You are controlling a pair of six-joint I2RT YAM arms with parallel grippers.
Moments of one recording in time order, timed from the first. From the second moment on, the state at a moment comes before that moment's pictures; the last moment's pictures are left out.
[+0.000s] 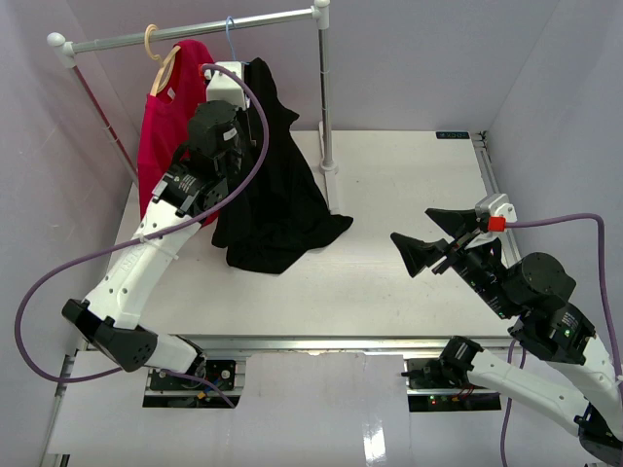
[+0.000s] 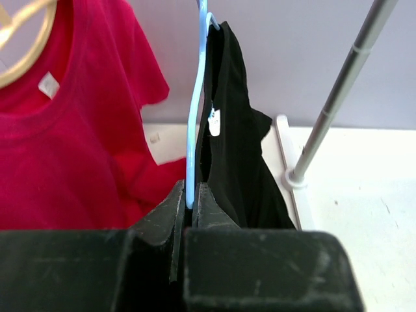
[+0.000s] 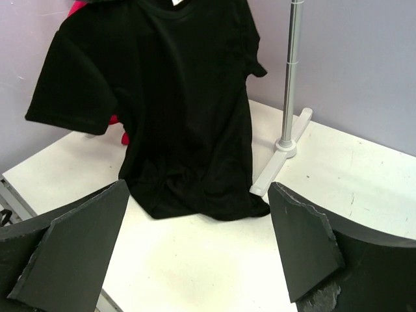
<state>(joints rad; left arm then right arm) -0.57 1.41 1.71 -0.42 -0.60 -0.05 0.94 0.51 1.00 -0.37 0.24 0.05</state>
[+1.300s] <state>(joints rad) -0.50 1.68 1.66 0.07 -0.50 0.06 0.94 0.41 0.90 -0.32 0.20 0.07</state>
